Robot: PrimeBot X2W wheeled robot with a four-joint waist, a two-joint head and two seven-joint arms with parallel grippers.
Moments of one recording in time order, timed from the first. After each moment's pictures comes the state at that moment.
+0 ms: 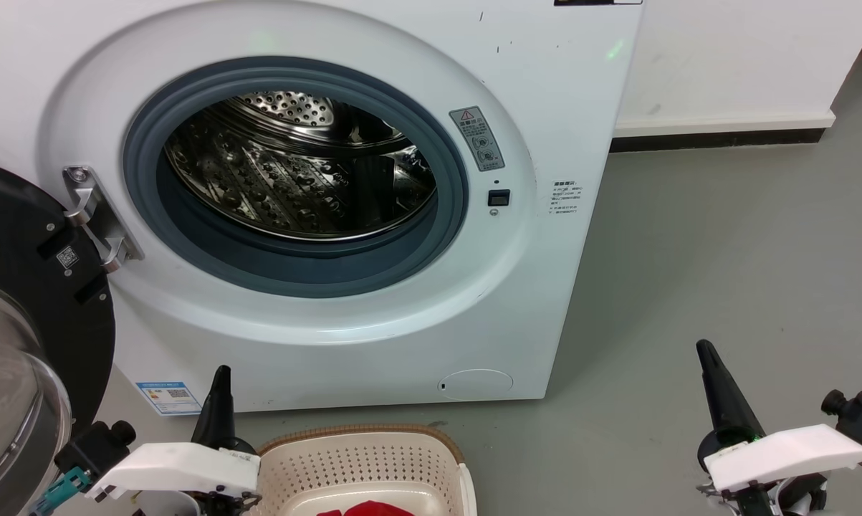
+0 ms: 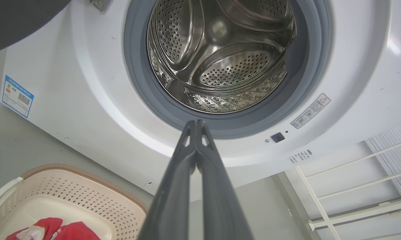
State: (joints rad) left arm -0.03 0.06 0.04 0.18 -0.89 -0.05 -0.06; right arm -0.02 -0.08 0.03 0.13 0.89 0.13 -0.04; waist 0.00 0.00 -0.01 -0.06
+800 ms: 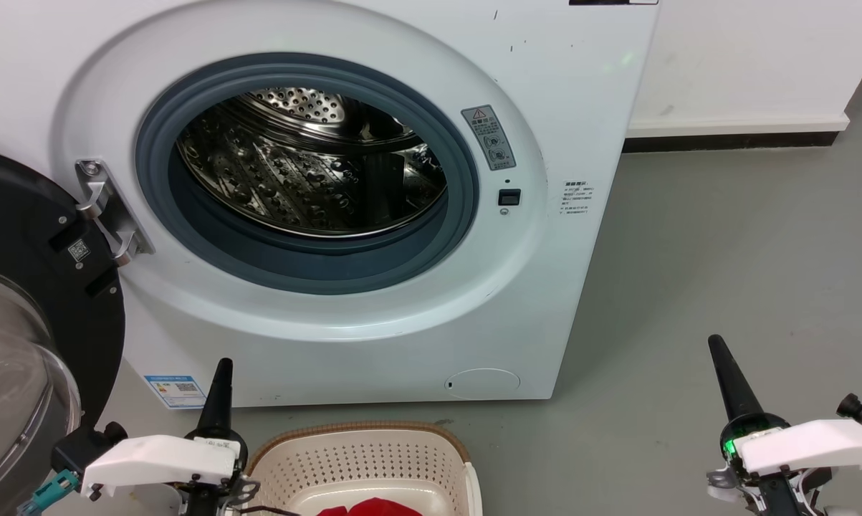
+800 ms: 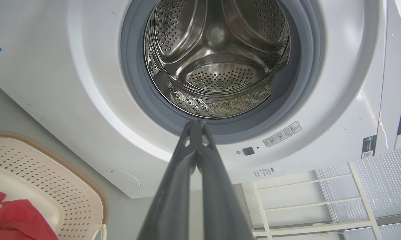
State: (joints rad) left arm -0.06 0.06 0.07 0.21 -1.16 -0.08 0.01; right arm -0.04 -0.09 0.00 0.17 1.18 0.13 0.00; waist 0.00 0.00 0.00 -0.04
